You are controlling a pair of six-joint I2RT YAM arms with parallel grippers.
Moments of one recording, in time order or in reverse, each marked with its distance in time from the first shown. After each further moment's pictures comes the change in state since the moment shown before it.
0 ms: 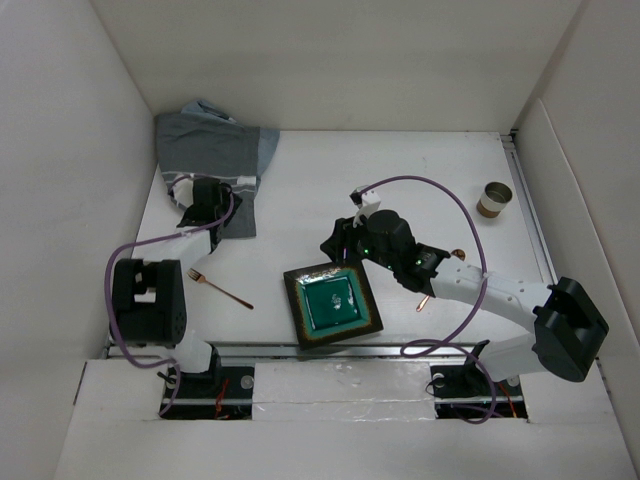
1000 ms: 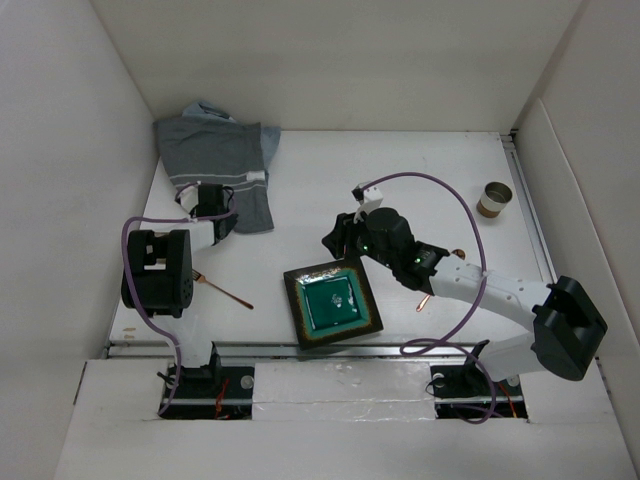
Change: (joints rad) left arm 0.085 0.149 0.031 -0.032 -0.005 0.048; right arm 0.000 -0.006 -0.001 0.006 0.045 0.006
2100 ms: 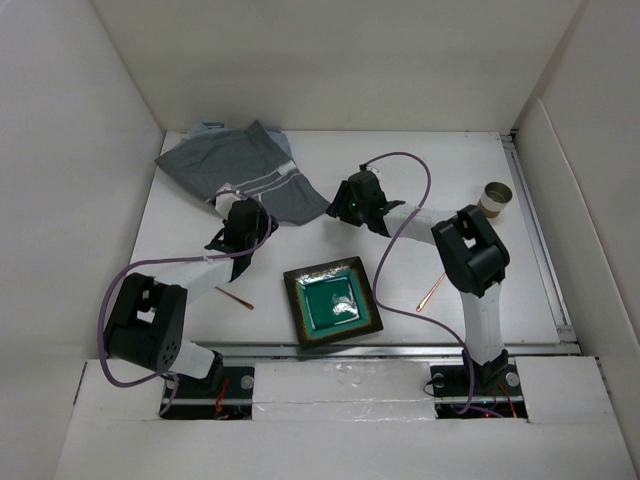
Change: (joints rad) left arm -0.357 -0.327 -0.212 0.137 -0.063 0.038; right arm -0.290 0.688 0.420 -0.020 -0.054 0.296
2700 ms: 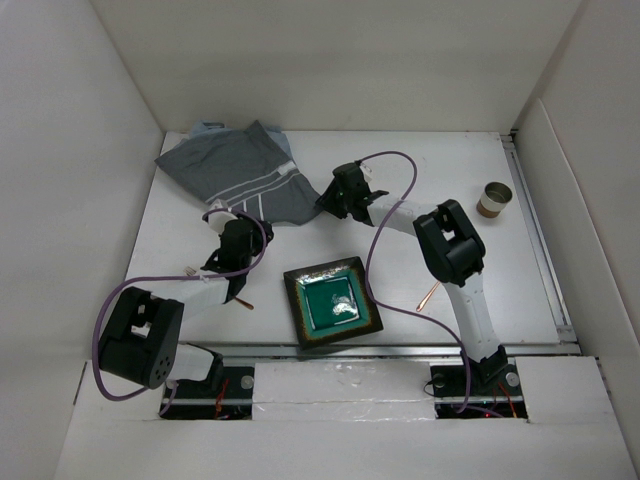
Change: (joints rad) left arm 0.000 -0.080 -0.201 0.229 -0.021 -0.064; right arm 0.022 0.200 0.277 -0.104 0.054 0.267
